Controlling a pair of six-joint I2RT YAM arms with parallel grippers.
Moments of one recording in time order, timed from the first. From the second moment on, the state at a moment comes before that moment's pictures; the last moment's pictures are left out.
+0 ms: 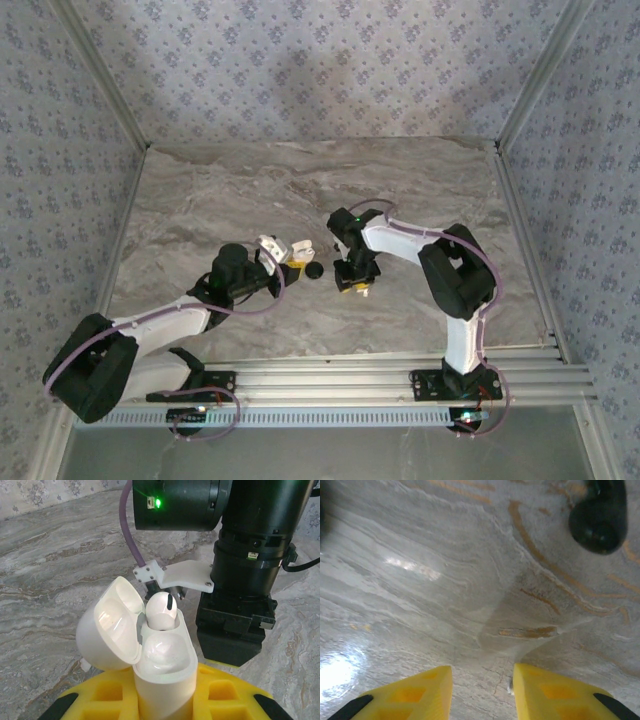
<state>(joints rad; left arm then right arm) -0.63 1.18 0.37 0.49 0.37 0.02 0.68 1.92 1.27 -0.93 -0.17 0.35</state>
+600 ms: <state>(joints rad) -0.63 1.18 0.37 0.49 0.37 0.02 0.72 1.86 1.24 -0.95 -0.16 0.38</state>
